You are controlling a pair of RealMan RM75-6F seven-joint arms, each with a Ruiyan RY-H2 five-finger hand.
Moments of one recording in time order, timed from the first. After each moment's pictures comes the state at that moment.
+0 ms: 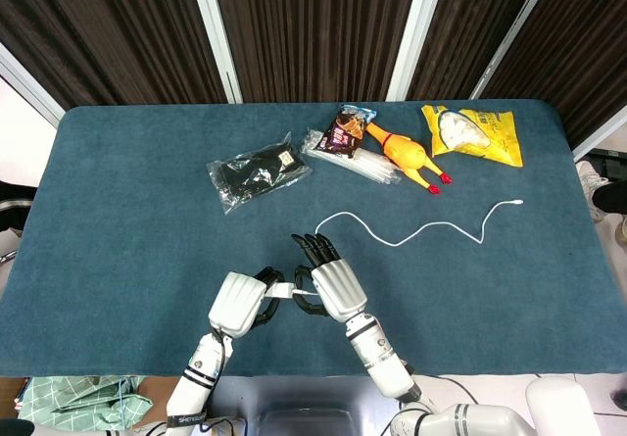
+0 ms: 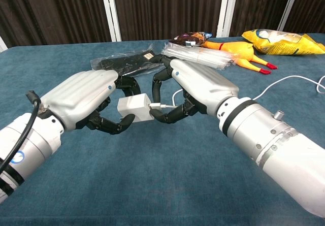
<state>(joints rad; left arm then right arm) -0.52 -1.82 -0.12 -1.64 1.36 1.28 0.65 0.60 -1.93 0.20 -1.47 -1.37 1.18 -0.34</state>
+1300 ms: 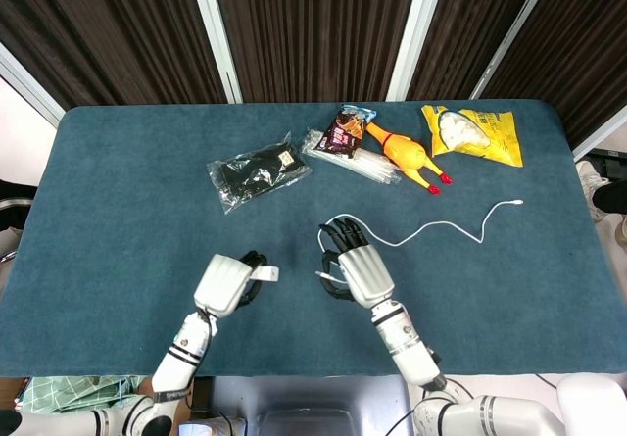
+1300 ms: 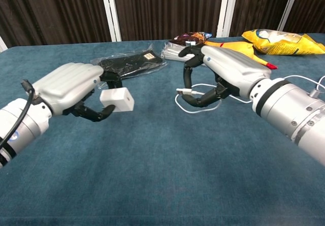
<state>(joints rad) -0.56 -1.74 -0.15 -1.46 1.38 1.22 0.56 0.58 -1.78 0.21 -1.50 -1.34 1.18 -0.35</state>
